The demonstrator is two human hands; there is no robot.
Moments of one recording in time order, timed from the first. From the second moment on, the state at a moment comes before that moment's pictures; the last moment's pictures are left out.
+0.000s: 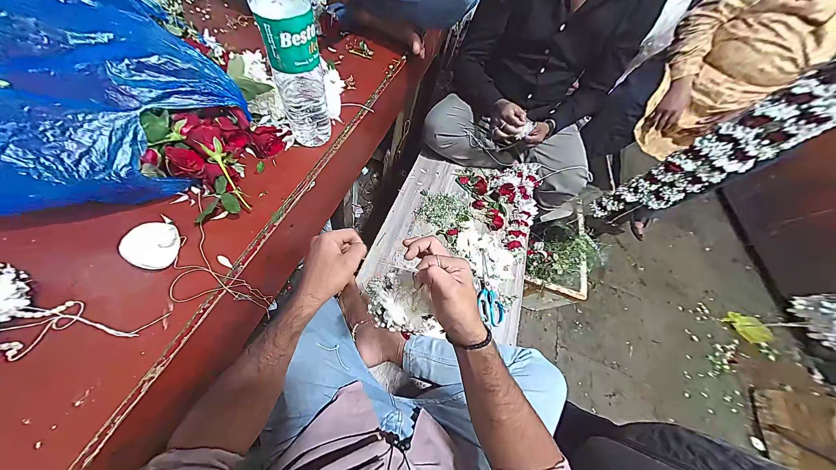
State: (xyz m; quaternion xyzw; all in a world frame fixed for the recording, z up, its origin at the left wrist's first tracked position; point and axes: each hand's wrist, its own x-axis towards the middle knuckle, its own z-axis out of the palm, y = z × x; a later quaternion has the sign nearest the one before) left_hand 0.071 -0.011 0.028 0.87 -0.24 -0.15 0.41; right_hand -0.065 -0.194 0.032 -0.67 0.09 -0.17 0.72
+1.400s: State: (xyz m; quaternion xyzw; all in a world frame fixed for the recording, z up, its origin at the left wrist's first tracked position) left_hand 0.052 -0.062 0.096 0.50 -0.23 -0.41 0.73; right_hand -0.069 -0.245 0.036 -0.73 0.04 -0.14 0.67
